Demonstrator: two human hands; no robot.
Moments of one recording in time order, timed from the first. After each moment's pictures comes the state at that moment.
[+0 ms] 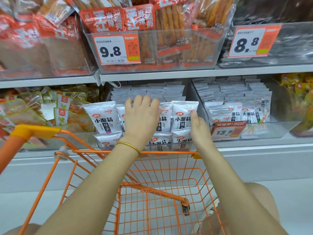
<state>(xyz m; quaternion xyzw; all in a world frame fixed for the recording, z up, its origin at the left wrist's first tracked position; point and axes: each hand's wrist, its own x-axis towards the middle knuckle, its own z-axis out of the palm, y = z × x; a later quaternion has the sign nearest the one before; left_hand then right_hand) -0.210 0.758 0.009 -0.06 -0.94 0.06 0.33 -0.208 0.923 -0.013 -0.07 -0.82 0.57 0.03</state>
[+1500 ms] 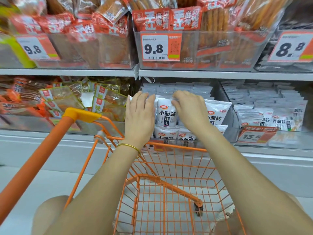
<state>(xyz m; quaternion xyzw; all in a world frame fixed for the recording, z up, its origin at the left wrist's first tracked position) -0.174 0.676 -0.012 -0.02 -0.92 -0.06 0.38 -0.215 0.831 0.037 0.22 -0.94 0.16 0.19</state>
